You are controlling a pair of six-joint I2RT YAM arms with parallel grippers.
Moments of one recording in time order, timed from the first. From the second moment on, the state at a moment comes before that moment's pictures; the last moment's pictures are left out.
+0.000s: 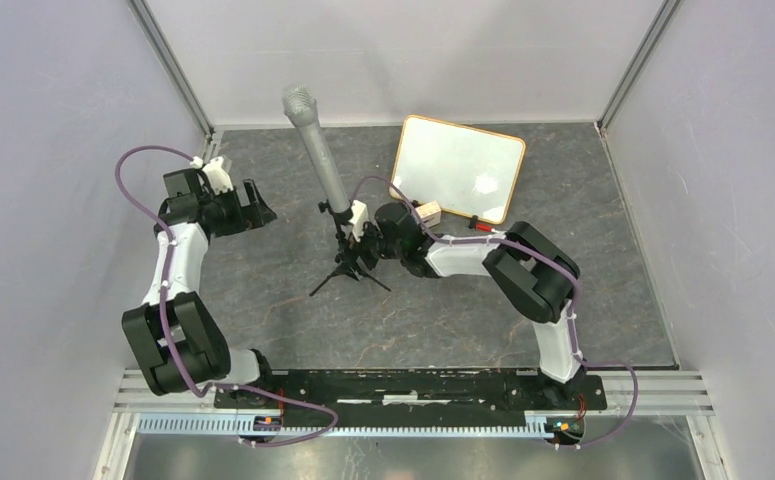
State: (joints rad) left arm 0.31 1.37 1.01 -0.48 0.50 0.01; right arm 0.87 1.99 1.12 0.42 -0.37 -0.04
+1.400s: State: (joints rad) left arm 0.47 1.46 1.10 -0.51 0.56 0.01; right arm 0.92 2.58 1.97 0.38 -0.39 -0.01
